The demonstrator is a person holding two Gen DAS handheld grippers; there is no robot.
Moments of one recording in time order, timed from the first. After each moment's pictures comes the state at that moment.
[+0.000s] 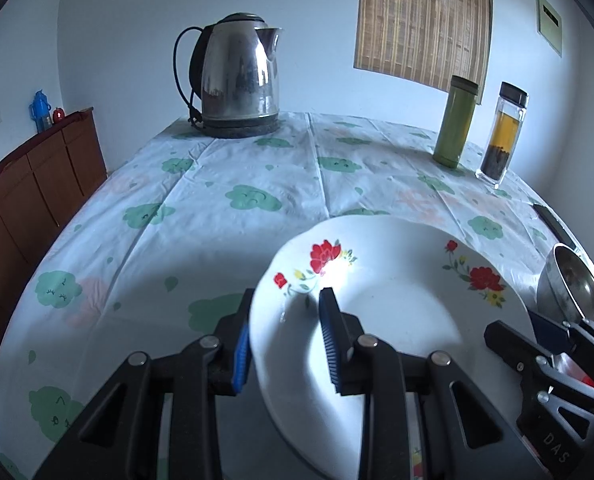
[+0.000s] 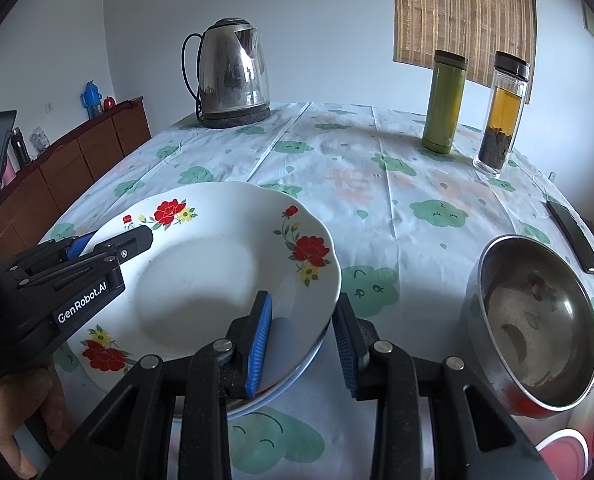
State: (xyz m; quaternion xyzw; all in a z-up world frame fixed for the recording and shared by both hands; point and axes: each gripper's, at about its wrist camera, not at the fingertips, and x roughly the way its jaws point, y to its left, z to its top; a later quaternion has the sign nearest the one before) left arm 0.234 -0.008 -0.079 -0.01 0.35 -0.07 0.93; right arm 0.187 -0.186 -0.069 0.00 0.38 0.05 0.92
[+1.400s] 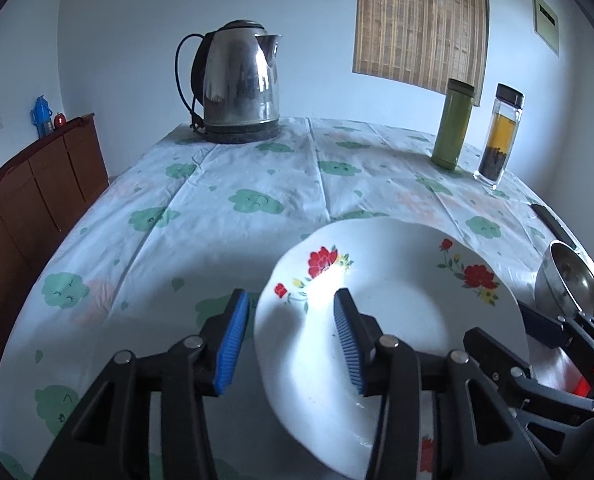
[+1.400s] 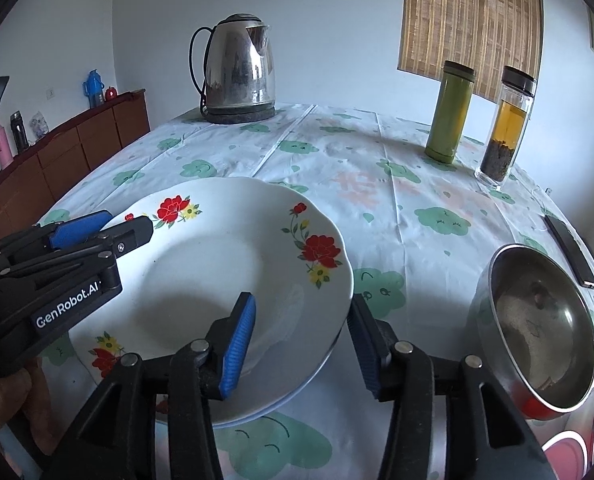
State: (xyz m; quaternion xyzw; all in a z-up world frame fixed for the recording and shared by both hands) left arm 0.225 -0.005 -0.076 0.00 0.34 -0.06 0.94; right arm 0.185 -0.173 -0.075 -0.04 0.37 0.04 0.93
